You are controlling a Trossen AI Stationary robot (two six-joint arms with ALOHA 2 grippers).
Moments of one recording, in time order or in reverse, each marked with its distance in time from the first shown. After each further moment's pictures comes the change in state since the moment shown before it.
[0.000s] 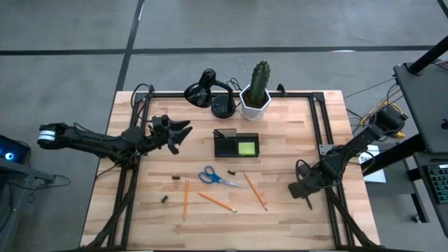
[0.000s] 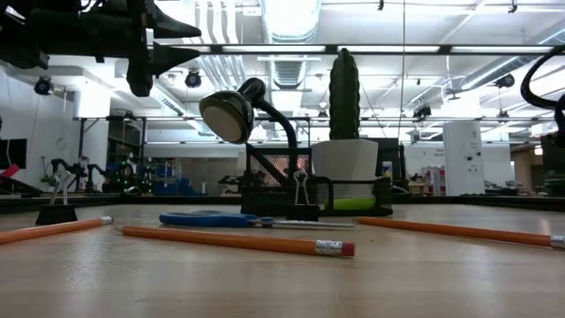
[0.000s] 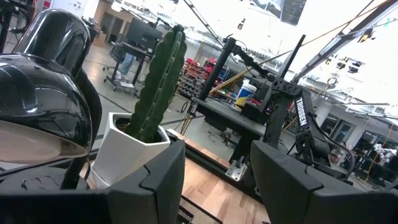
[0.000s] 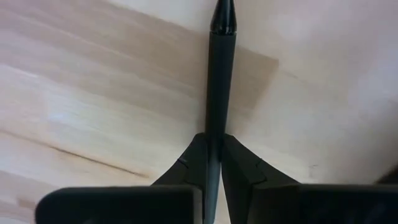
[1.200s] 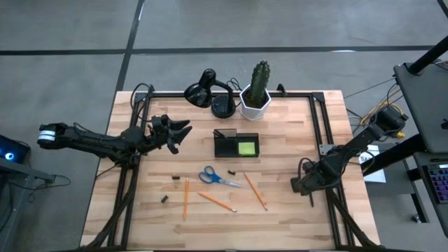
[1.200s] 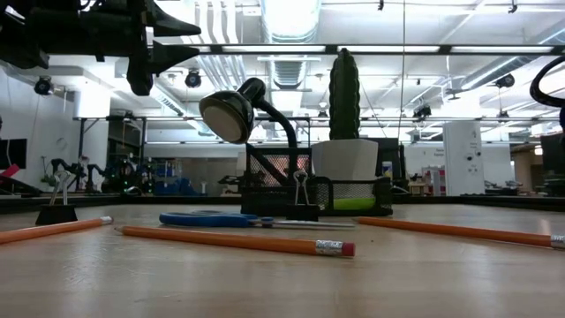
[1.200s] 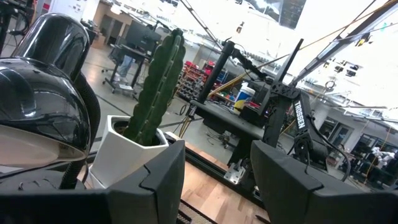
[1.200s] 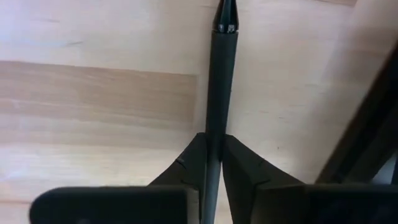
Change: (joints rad) left arm 0.000 0.000 0.000 0.015 0.000 0.000; right arm 0.000 0.012 -0.003 -0.111 -0.031 0.199
